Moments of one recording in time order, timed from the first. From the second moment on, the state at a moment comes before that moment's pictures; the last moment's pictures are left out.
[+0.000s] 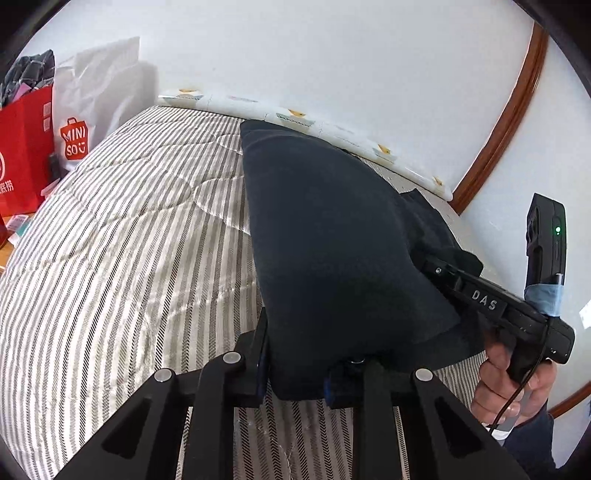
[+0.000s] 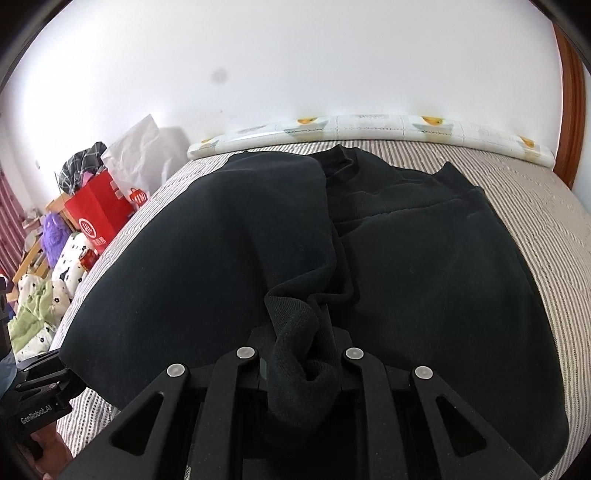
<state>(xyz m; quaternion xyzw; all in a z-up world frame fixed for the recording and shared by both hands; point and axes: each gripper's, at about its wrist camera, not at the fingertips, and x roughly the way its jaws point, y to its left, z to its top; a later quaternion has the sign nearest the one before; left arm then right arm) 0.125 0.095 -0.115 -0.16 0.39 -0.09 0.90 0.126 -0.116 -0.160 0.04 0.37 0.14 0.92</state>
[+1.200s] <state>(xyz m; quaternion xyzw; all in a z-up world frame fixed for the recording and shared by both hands) 0.120 0.032 -0.115 -0.08 0.40 -0.11 0.91 0.058 -0.242 -0.139 0.09 0.30 0.07 0.95</state>
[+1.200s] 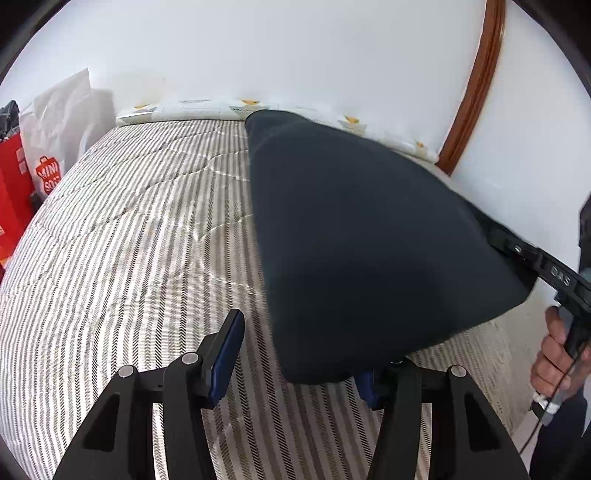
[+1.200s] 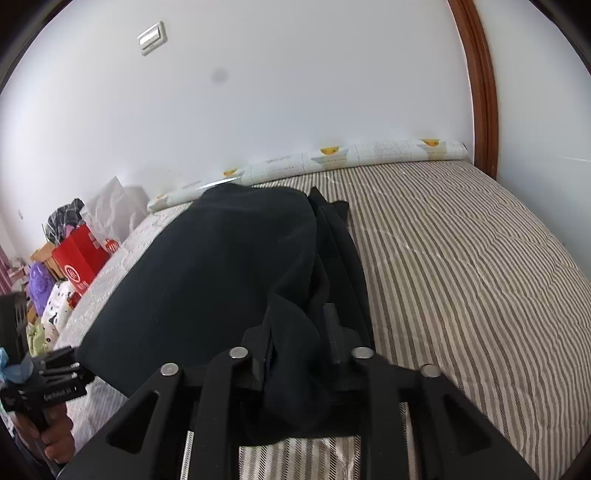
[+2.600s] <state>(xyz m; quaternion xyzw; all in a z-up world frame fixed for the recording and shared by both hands) 0.074 0.042 -0.063 -0.06 0.36 -0.17 0.92 0.048 -0.260 -0.142 0.01 0.36 -0.03 0.93</state>
